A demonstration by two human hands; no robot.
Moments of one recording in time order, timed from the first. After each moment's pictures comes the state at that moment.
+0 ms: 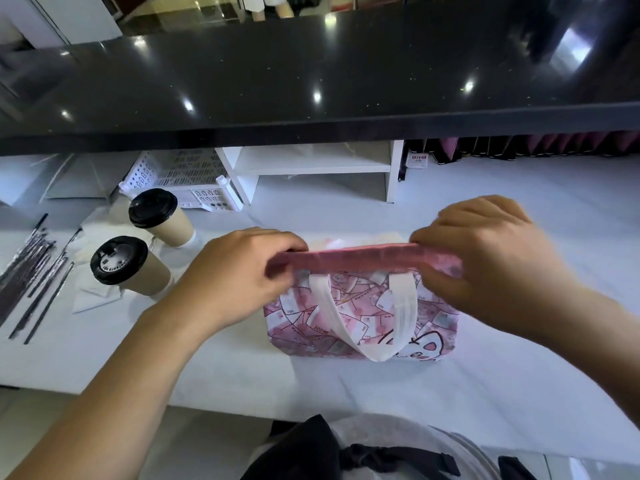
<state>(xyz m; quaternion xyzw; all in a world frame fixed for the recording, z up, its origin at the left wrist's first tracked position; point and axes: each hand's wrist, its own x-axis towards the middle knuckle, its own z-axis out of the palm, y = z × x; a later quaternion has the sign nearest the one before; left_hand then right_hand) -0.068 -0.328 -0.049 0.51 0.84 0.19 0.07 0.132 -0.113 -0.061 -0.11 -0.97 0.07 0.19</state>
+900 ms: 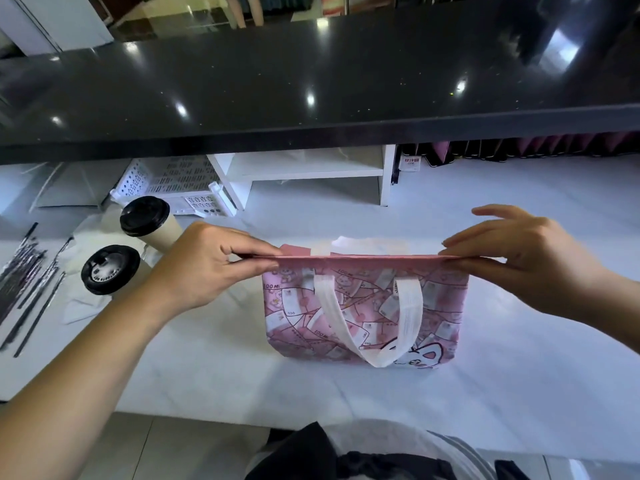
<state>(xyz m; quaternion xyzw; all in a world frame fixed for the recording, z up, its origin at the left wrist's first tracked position) -0.112 -0.335 -0.057 0.51 0.79 0.32 0.14 0.153 -0.056 -0.084 -0.03 -0.96 0.21 0.19</state>
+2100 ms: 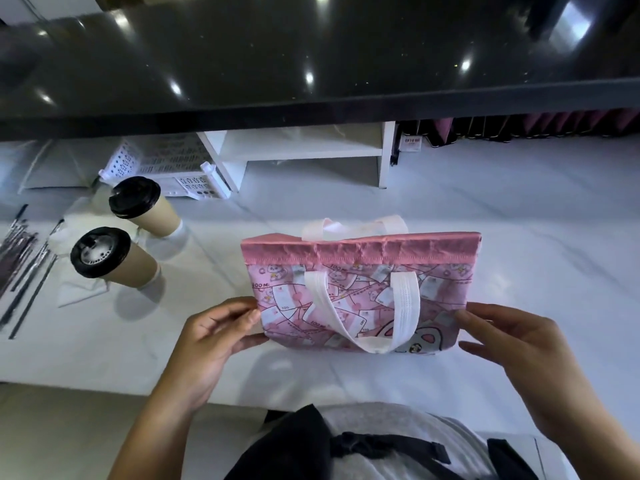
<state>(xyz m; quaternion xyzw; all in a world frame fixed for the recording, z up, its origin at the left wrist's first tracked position) -0.041 -0.392 -0.155 0.15 0.68 0.65 0.32 0.208 -0.145 -0.142 -0.40 -0.61 0.66 0.19</state>
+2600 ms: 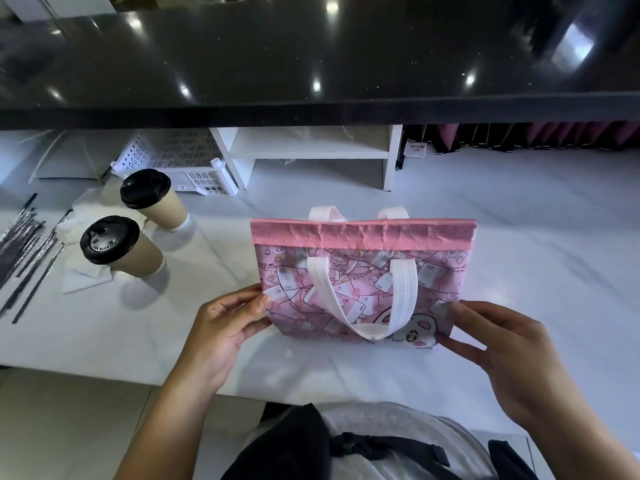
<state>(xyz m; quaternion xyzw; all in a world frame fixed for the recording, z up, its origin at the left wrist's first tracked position) -0.044 -0.386 -0.172 0.08 0.64 0.69 0.33 0.199 -0.151 -0.150 -0.42 -0.49 0.74 0.22</state>
